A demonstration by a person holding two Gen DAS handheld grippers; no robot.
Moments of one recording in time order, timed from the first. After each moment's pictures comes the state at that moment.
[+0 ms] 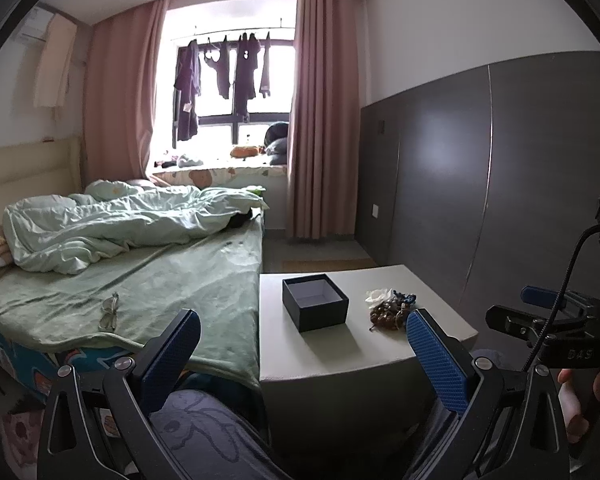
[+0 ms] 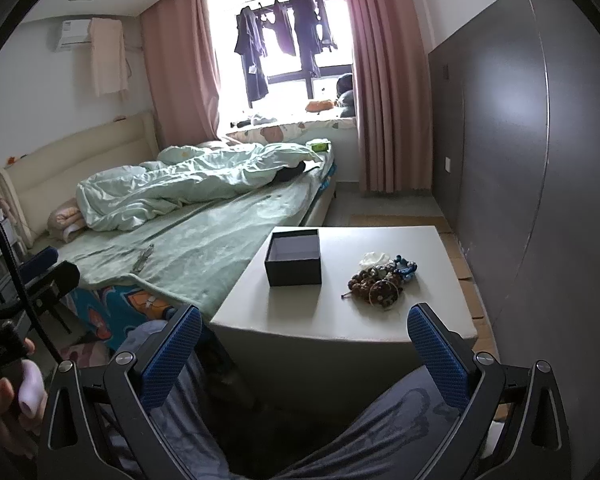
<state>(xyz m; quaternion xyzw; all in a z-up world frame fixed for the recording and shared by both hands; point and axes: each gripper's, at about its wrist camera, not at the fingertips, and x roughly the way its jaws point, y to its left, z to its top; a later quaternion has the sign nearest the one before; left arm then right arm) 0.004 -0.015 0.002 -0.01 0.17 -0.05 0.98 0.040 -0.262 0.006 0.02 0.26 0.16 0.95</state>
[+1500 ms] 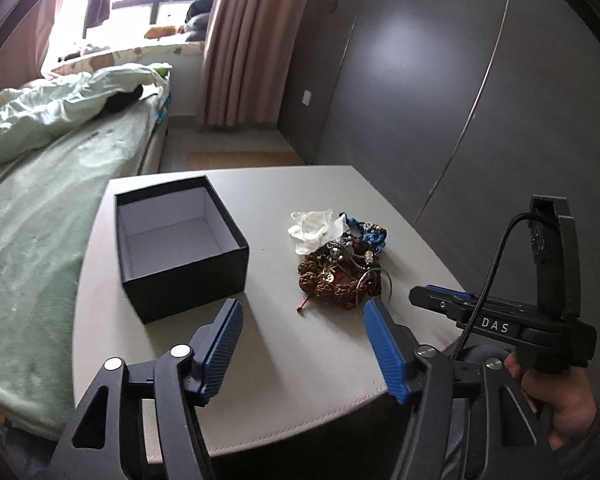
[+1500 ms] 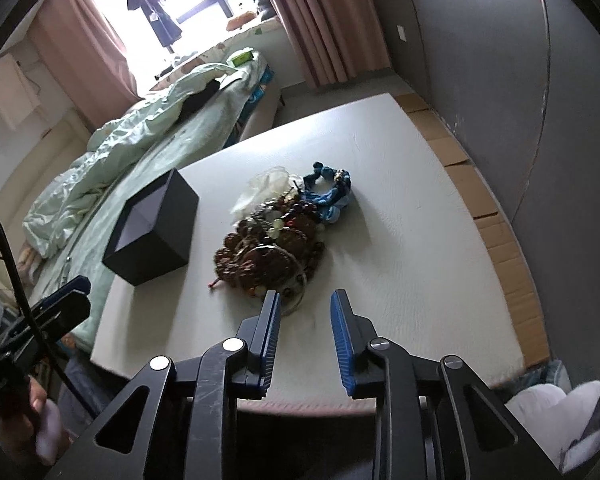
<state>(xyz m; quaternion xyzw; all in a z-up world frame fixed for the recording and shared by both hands) 0.248 -0.101 -0.109 -0.05 0.38 -0.20 0.90 0.275 -0.349 -0.149 0.15 0.44 0.12 0.88</state>
